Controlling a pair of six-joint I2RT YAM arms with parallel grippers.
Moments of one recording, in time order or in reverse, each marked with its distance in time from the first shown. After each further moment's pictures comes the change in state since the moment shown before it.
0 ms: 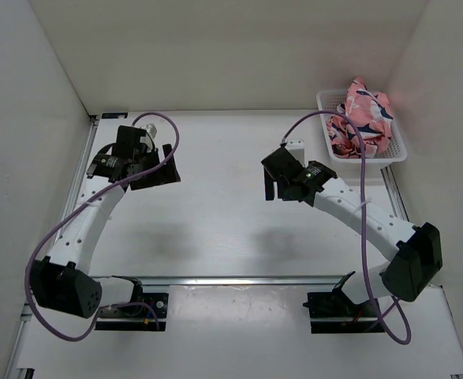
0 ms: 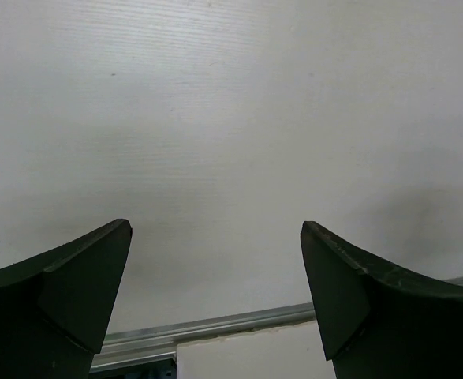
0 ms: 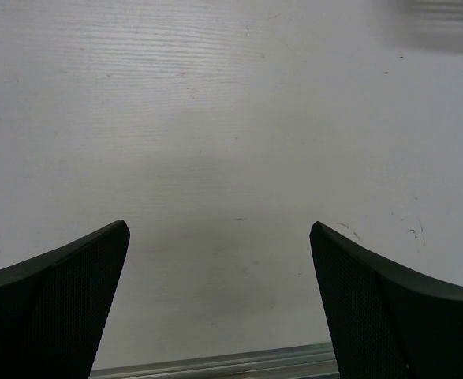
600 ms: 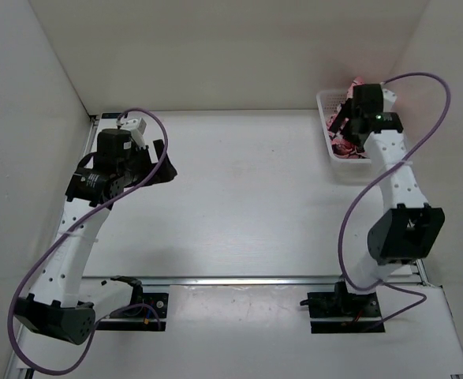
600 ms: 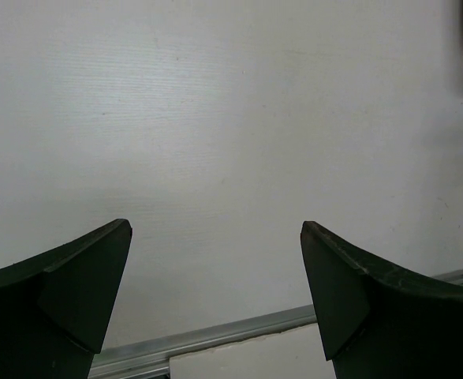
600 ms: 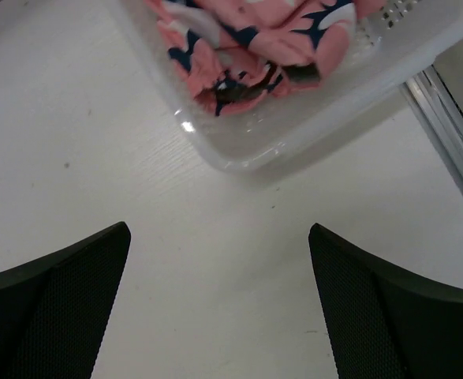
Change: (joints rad) left arm -0.018 -0.190 0.026 0.010 0.031 0.003; right arm -0.647 0.186 0.372 0.060 -0.184 -0.040
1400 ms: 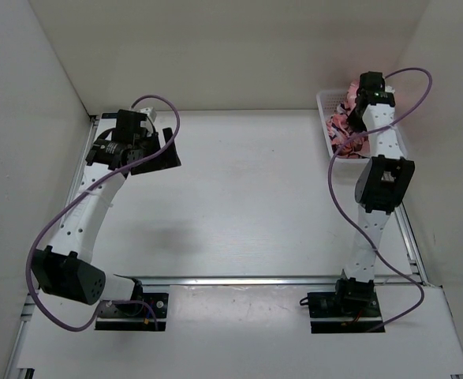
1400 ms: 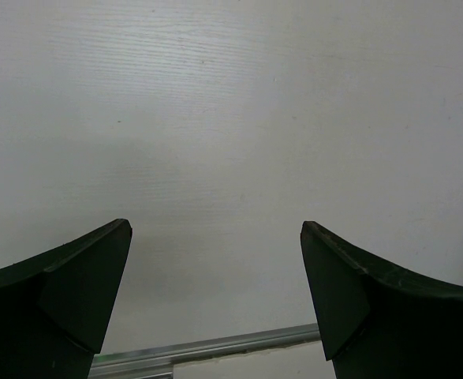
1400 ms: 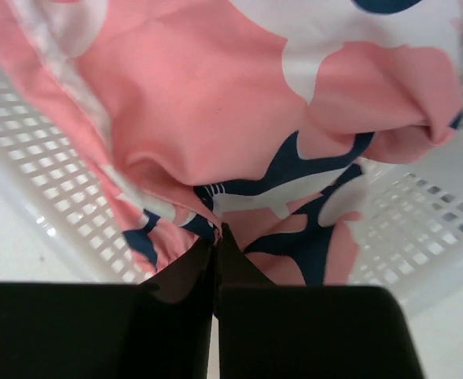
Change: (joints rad) left arm -0.002 0.252 0.148 -0.030 -0.056 -0.002; right arm -0.208 0.704 0.658 -0.074 -0.089 -0.035
